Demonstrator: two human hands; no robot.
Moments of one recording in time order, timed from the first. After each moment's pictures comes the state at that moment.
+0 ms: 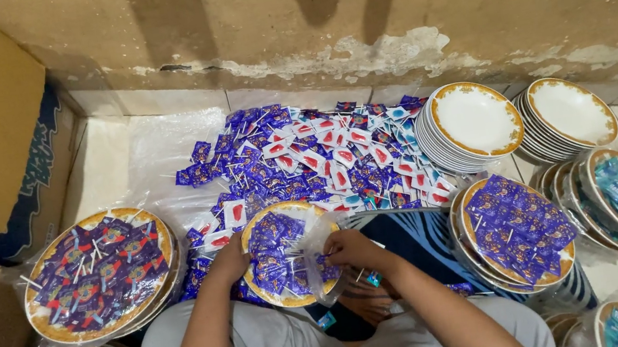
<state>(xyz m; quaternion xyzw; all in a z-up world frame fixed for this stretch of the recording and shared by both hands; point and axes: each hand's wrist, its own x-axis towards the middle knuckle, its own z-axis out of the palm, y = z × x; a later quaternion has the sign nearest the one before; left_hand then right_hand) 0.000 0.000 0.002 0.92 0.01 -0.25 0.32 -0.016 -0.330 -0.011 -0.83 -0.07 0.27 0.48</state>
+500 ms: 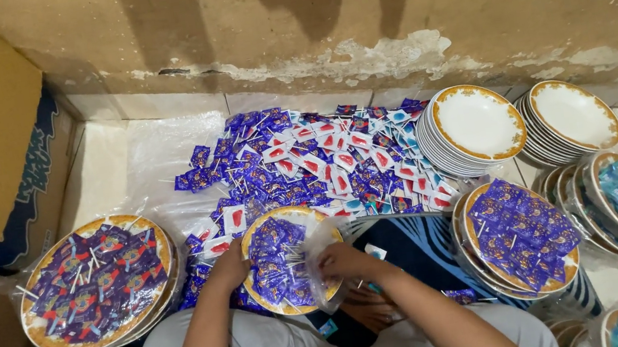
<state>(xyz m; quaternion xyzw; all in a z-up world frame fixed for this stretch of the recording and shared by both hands) 0.003 0.002 -0.002 0.91 0.01 -0.27 0.32 -0.030 -0.300 -0.009 -0.84 -0.09 0.29 0.45</state>
